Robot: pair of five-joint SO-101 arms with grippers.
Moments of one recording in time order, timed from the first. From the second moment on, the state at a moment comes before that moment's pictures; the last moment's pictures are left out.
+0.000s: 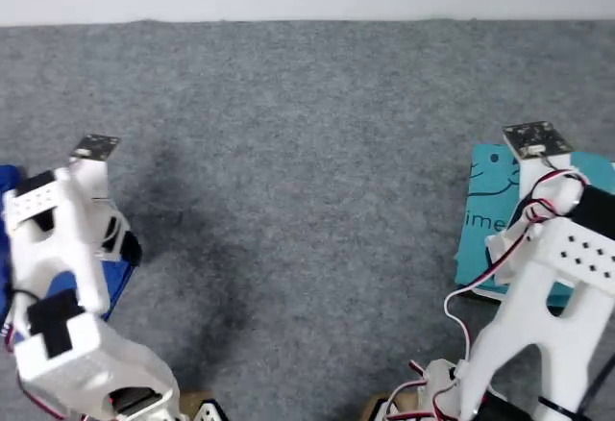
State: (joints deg) left arm -30.2 10.7 23.4 72.0 -27.8; right arm 25.2 -27.7 18.5 100.7 35.0
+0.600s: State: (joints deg) left arm -24.1 18.2 20.1 71.4 -18.7; right arm 25.2 -28.0 18.9 100.7 35.0
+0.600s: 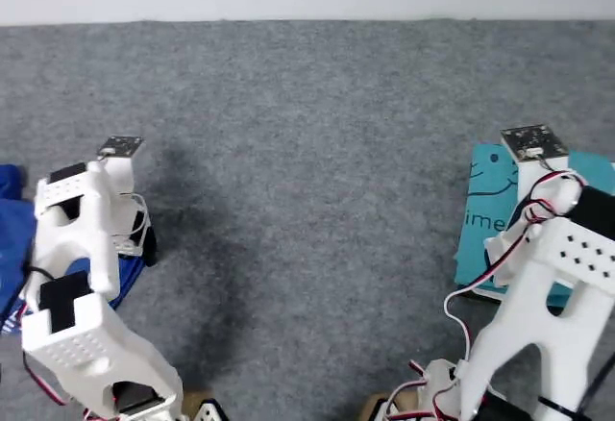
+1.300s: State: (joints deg) left arm -16.4 -12.5 -12.7 80.0 -15.6; right arm 25.2 -48.4 20.4 100.7 35.0
